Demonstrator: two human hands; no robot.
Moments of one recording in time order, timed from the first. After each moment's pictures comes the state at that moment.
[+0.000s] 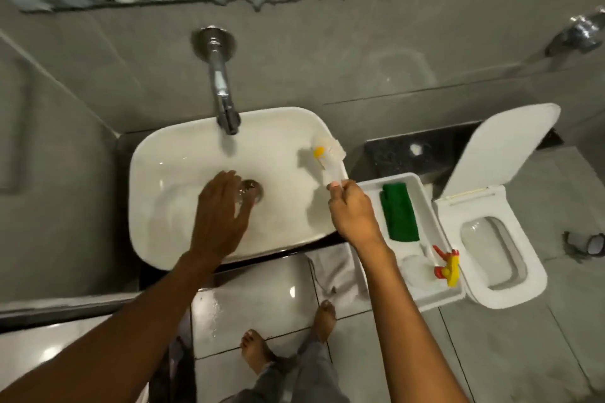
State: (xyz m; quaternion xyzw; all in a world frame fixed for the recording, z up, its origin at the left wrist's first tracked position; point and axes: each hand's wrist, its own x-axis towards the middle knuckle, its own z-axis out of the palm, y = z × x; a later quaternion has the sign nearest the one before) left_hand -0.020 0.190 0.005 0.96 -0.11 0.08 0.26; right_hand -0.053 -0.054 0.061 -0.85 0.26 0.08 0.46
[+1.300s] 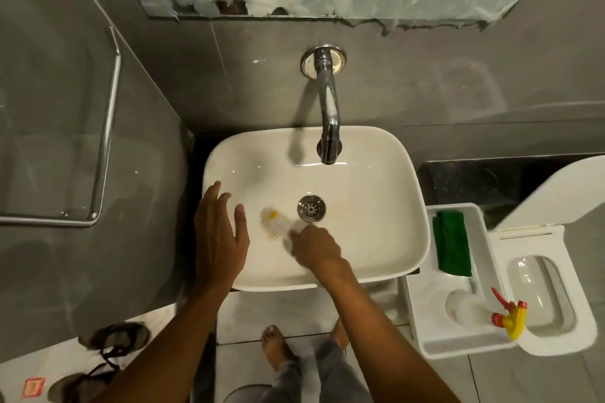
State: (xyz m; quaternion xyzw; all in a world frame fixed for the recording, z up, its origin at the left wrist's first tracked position) left_hand -0.003 0.306 -0.022 0.96 0.08 0.12 0.25; right_hand 0.006 0.135 0.013 -0.89 0.18 0.37 0.21
